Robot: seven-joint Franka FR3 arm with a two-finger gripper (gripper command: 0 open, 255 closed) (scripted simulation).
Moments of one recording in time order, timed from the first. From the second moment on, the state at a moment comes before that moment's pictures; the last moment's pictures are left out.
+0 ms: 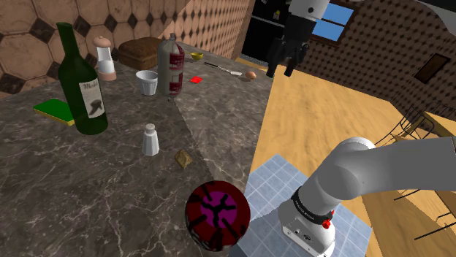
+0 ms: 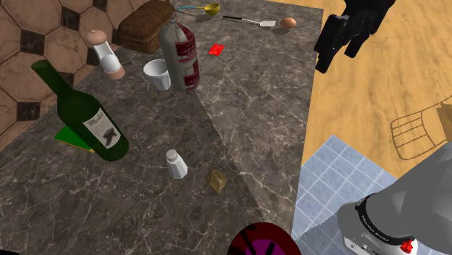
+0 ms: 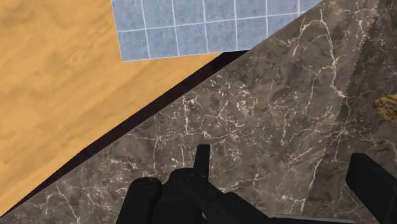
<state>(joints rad) -0.02 -0.75 0.01 -2.26 0.05 1.48 0.12</state>
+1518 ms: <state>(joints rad) 0.08 -0.58 0.51 -2.58 0.19 2.13 0.52</state>
